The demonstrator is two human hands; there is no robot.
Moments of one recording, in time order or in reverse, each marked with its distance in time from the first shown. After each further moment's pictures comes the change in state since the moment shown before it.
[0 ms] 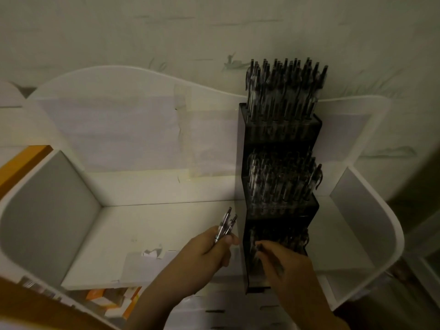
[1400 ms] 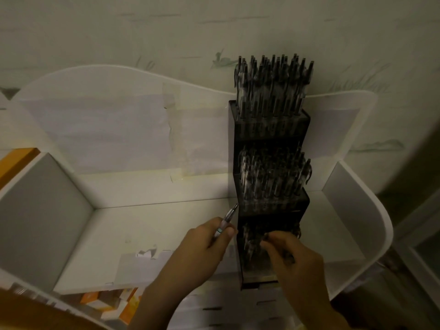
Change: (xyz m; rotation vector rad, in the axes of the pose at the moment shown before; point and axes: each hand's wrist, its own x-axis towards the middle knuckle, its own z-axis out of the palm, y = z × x) left_hand 0.010 0.009 0.009 0.181 0.113 0.112; right_hand -0.003 -0.003 -0.015 0.141 0.170 0.158
